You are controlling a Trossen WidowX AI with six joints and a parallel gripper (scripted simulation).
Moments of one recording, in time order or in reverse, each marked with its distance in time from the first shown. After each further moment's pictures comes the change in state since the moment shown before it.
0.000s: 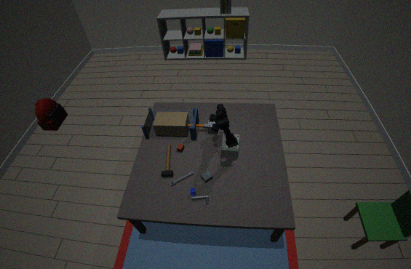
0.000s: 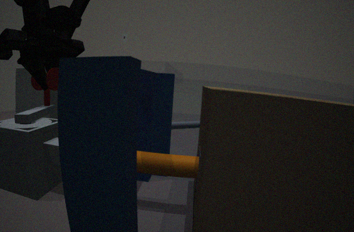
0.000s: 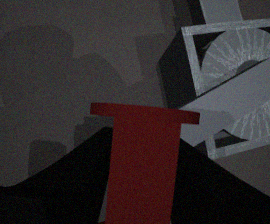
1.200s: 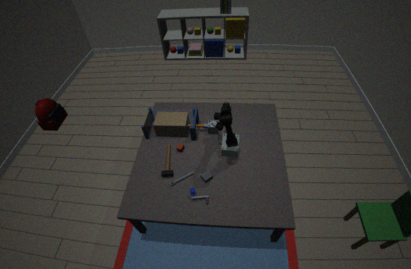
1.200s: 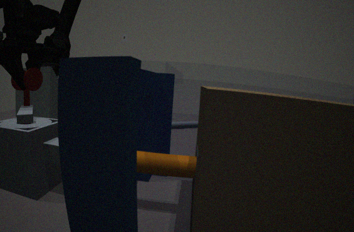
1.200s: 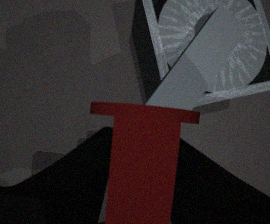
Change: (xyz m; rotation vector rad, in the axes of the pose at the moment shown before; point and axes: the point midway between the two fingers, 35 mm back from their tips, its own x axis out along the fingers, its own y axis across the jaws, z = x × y) arm -0.013 -0.031 -0.026 0.019 0.003 -0.005
